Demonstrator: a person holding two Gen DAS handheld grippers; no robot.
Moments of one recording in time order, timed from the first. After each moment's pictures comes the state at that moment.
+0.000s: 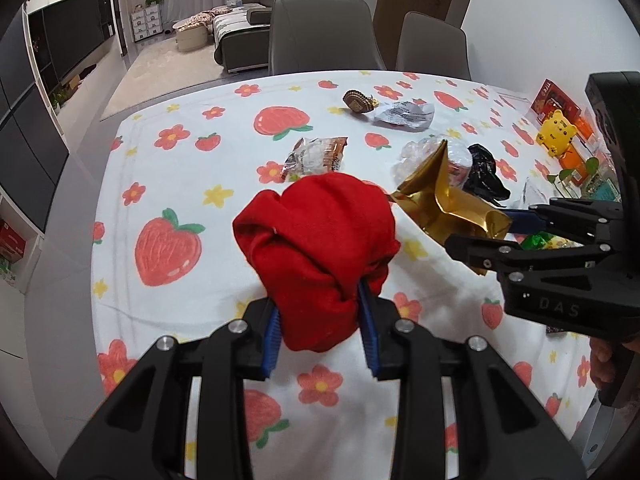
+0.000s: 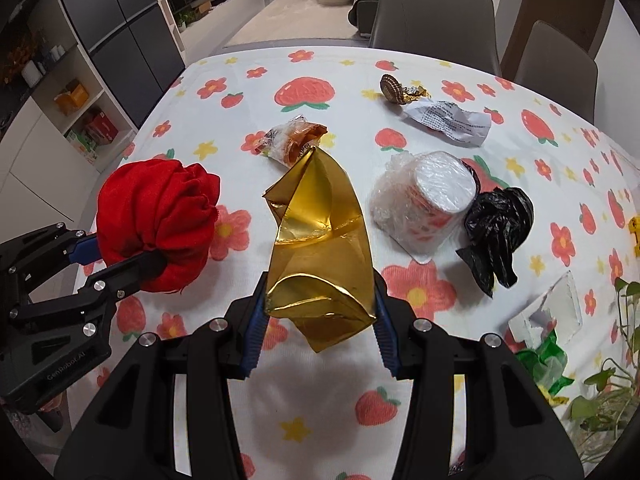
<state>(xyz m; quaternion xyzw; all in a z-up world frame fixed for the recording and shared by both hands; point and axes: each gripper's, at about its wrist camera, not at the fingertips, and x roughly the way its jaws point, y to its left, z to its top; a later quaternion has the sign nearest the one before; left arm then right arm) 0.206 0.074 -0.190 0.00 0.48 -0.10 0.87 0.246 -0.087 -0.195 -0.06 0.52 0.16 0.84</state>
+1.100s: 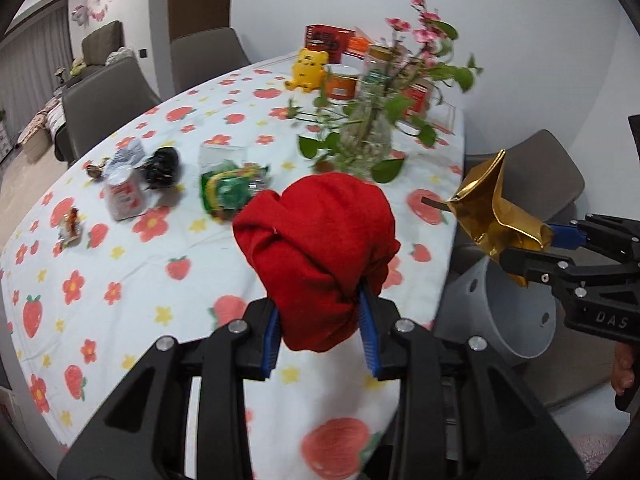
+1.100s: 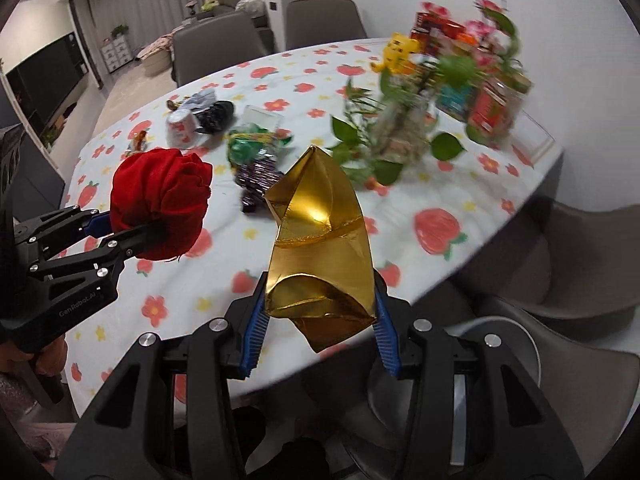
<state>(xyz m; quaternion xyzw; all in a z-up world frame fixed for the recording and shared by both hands) 0.000 -0.153 -0.127 0.13 0.41 -0.40 0.81 -0.107 -0.306 -0.114 0.10 0.47 -0.15 0.86</state>
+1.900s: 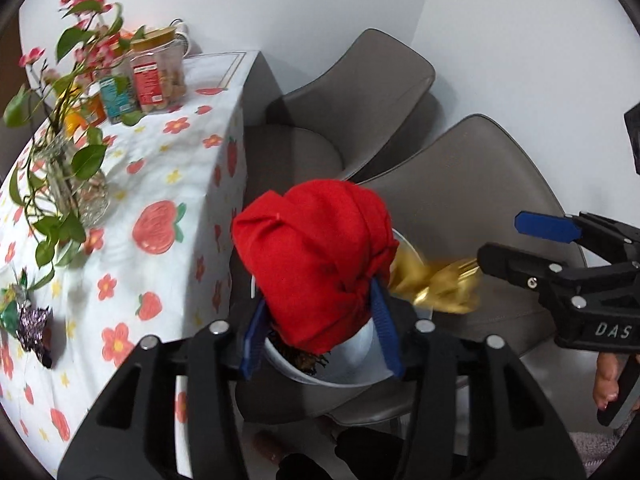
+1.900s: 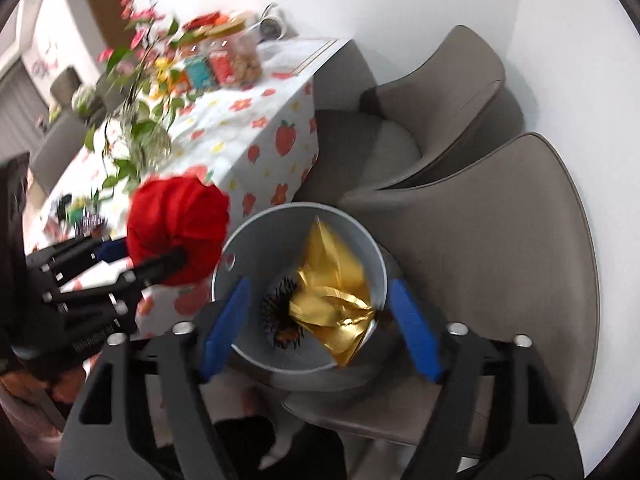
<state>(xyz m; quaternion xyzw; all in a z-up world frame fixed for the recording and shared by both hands) -0.162 -0.371 -0.152 0.26 0.39 -0.61 0.64 -0.326 -0.437 -0.137 0.28 0.41 -0.38 0.79</state>
